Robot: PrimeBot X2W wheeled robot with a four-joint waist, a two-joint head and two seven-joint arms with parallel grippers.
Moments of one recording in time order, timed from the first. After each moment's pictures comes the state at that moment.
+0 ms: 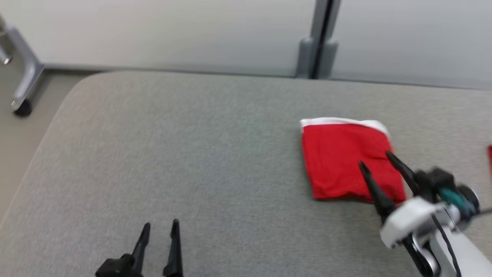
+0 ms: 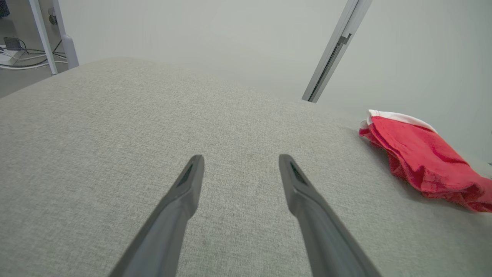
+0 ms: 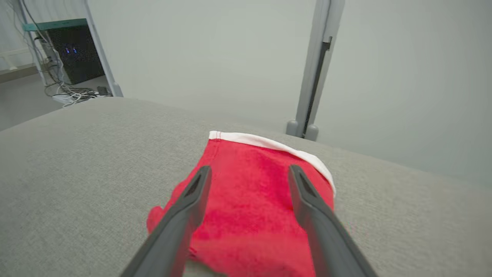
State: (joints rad) left arm 0.10 0.05 -0.25 0.18 -0.42 0.10 -0.26; right arm -0.35 -0.29 0.39 0.46 0.35 0.13 -0.21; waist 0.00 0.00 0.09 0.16
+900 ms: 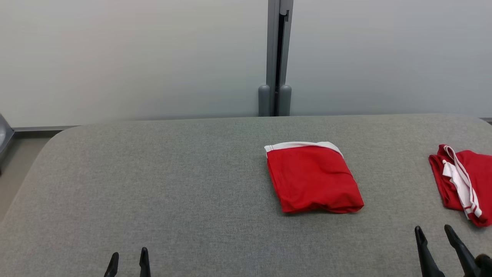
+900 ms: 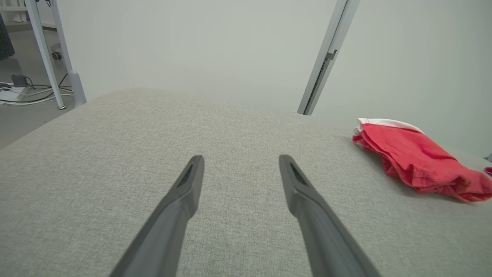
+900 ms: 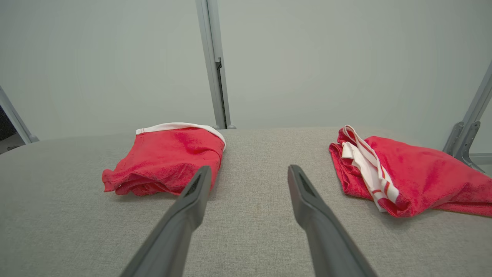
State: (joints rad) left arm 0.22 0.05 -0.06 0.20 -0.32 0.02 -0.26; right arm 0.17 -0.17 -0.04 0.20 0.24 0.13 -0.26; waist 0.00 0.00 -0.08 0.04
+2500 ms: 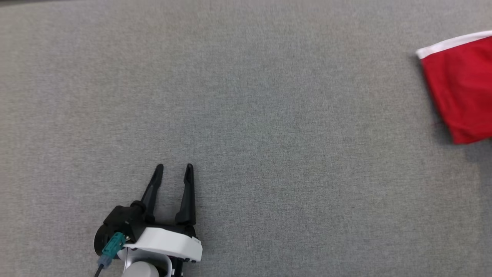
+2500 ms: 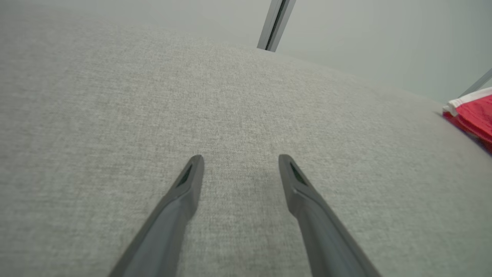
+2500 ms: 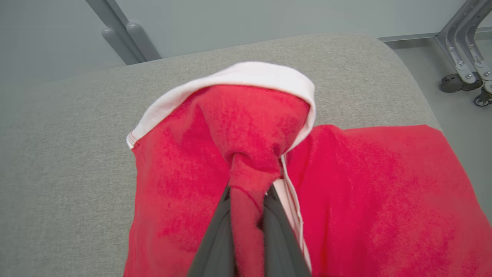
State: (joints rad) left arm -0.11 0.05 -0.29 0.18 -0.40 0.08 -0.26; right arm -0.66 -0.68 0.10 0.43 0.82 0.13 0.53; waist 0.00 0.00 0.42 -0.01
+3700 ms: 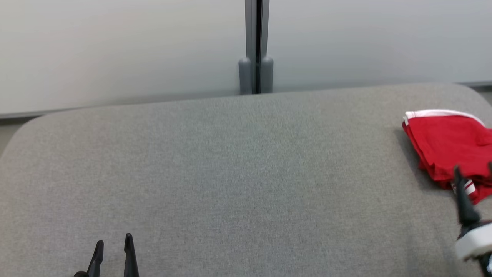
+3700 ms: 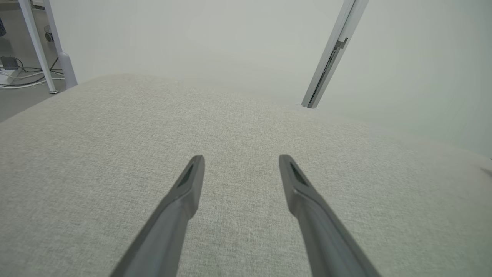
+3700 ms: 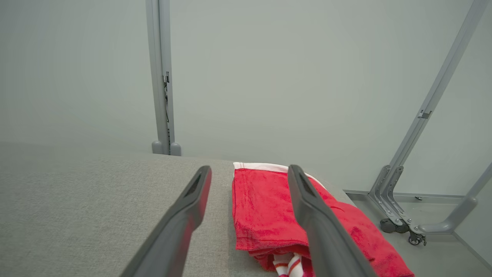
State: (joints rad) left arm 0.17 0.05 -0.01 0.20 -0.36 0.03 -0.26; right arm -0.14 -0.31 -0.09 0.34 0.19 0.13 -0.25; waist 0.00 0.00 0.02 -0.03
